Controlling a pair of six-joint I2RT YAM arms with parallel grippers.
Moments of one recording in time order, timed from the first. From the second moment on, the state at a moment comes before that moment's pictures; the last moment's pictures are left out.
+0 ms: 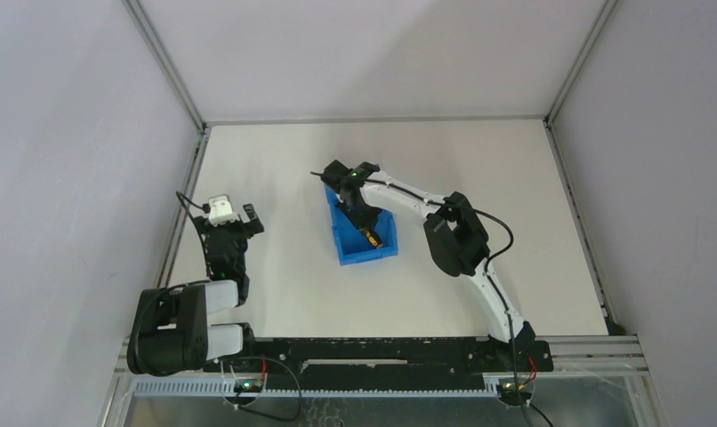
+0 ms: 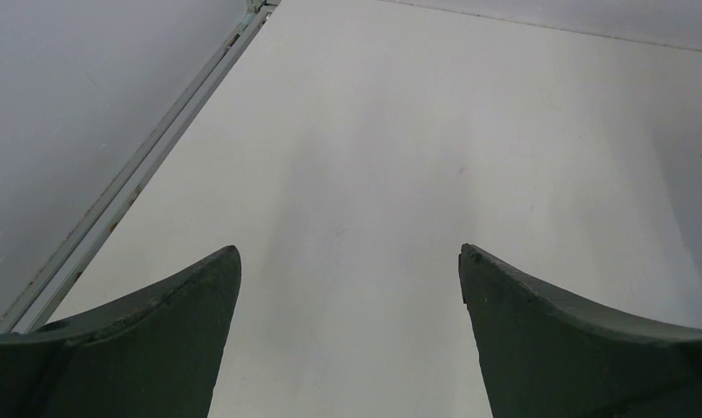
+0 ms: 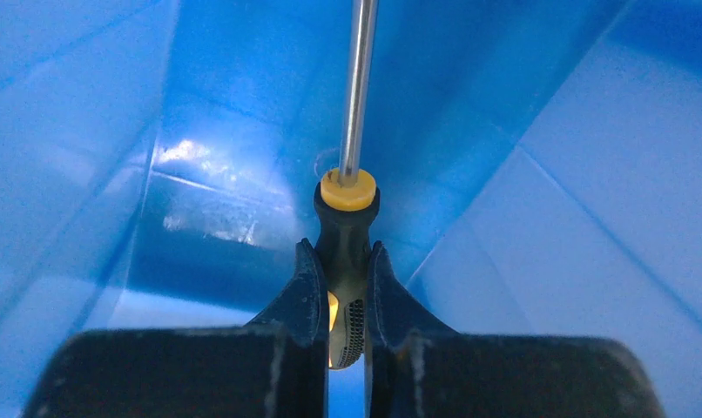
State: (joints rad) left arm 0.06 1.27 0.16 1.03 -0.18 -0.04; right arm 0.81 2.31 1.99 -1.07 0.17 0.13
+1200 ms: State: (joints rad) left arm 0.06 1.27 0.16 1.03 -0.18 -0.04; right arm 0.80 1.51 1.52 -0.71 0.20 0.14
